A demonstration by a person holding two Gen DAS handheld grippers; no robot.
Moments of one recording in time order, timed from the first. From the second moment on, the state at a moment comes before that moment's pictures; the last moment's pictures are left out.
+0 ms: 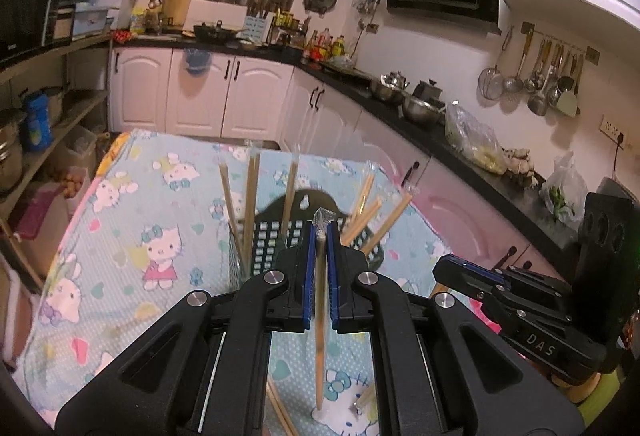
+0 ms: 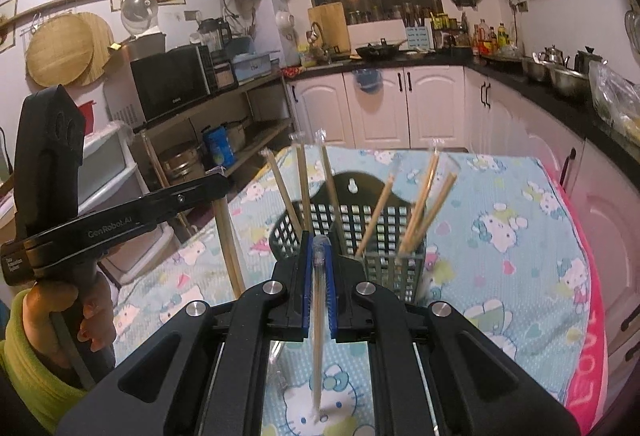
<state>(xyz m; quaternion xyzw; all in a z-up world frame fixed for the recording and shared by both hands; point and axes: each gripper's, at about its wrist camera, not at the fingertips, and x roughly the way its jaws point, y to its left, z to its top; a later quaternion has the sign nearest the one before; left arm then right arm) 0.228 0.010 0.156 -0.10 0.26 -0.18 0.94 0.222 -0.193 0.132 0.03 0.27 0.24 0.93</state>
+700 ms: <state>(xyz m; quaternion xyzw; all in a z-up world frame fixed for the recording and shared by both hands) 0.253 0.016 0.221 -0.09 0.18 -0.17 0.97 0.247 -0.171 0.202 0.02 0.20 0.25 0.95</state>
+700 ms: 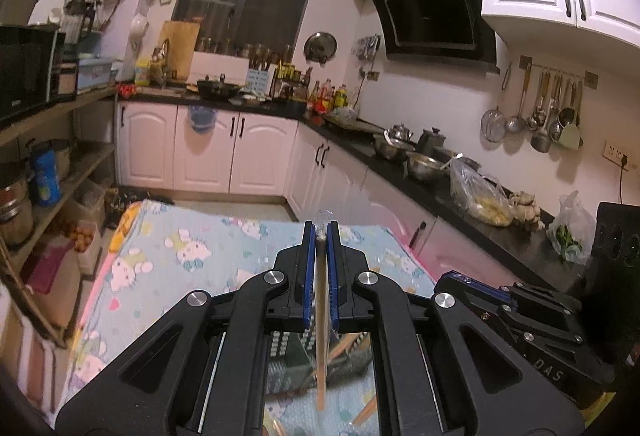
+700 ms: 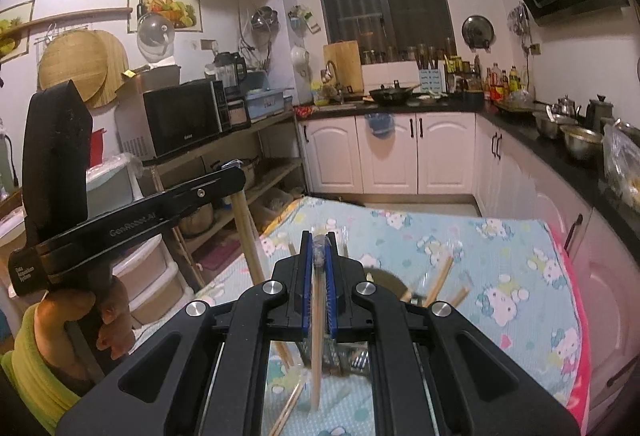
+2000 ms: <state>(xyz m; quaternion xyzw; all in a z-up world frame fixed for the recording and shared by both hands) 0.313 0.012 0.184 -0.07 0.14 -0.12 0.98 0.336 -0.177 0.189 0.04 0.14 0.20 0.97</state>
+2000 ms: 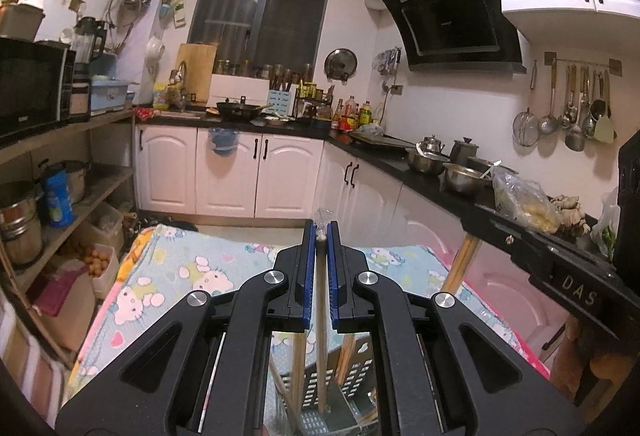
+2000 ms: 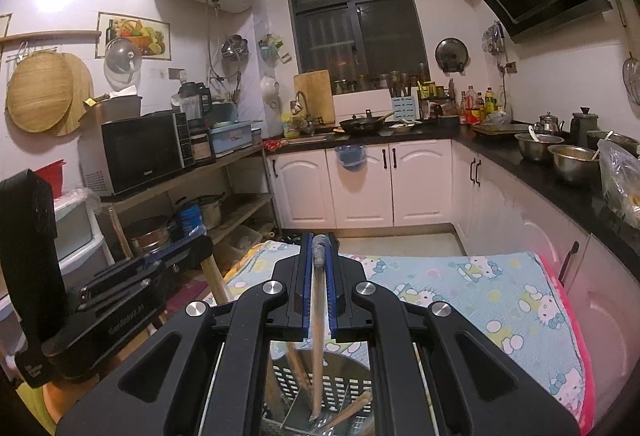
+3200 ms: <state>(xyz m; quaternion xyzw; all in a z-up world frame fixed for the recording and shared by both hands) 0.315 0.007 0.115 -0.09 0.19 -0.13 0.97 0.348 -0.180 0.128 0.03 0.18 0.17 0.97</state>
